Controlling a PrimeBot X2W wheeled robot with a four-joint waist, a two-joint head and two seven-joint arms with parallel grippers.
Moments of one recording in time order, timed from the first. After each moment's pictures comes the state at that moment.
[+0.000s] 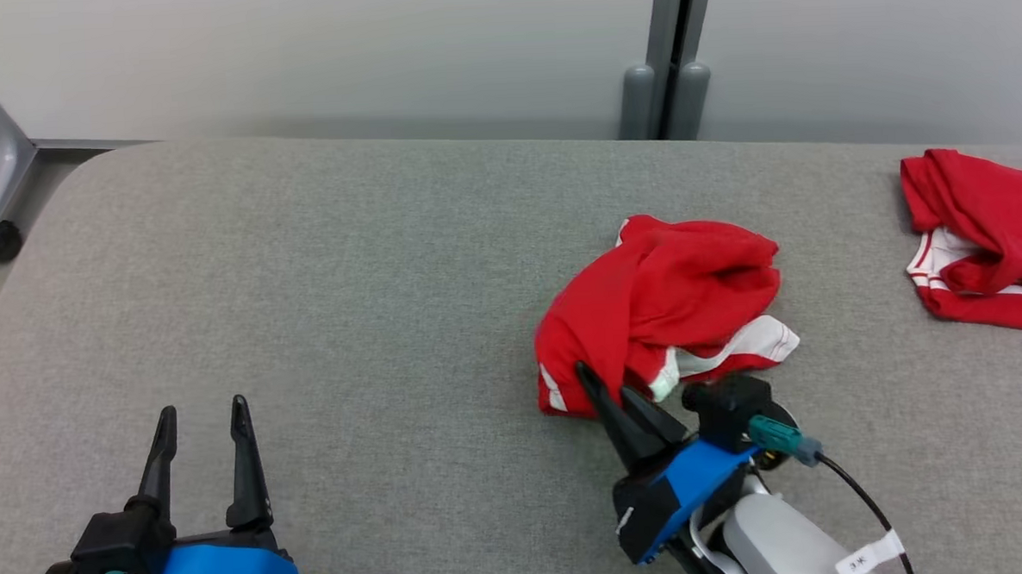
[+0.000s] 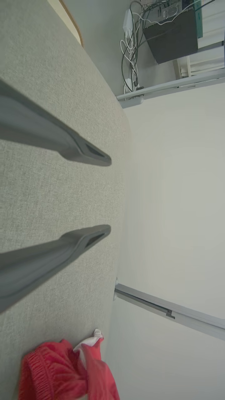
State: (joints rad) left arm -0.03 0.05 0.08 0.22 -0.13 -0.12 -0.26; right arm -0.38 -0.05 0.51 0.54 0.40 0.13 -0.26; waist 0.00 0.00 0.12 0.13
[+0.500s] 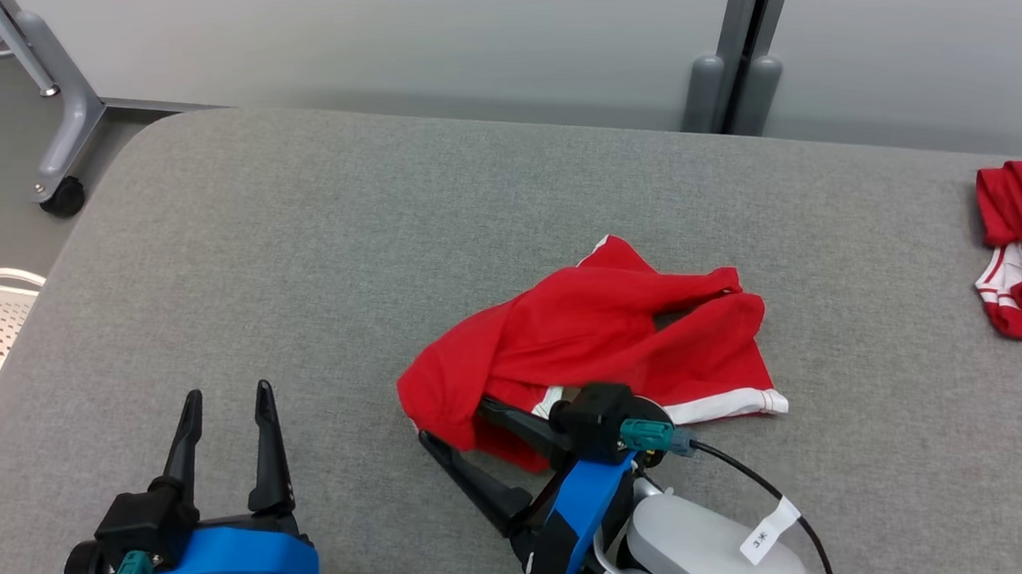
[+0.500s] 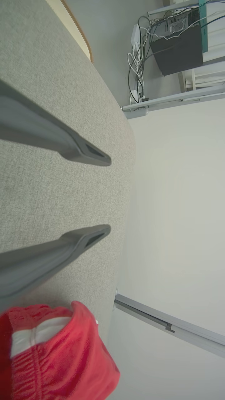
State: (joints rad) left arm -0.06 0.05 0.03 0.25 -0.16 -0.11 -0.26; right arm -0.60 -0.05 0.97 0.60 0.68 0.13 -0.26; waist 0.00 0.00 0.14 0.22
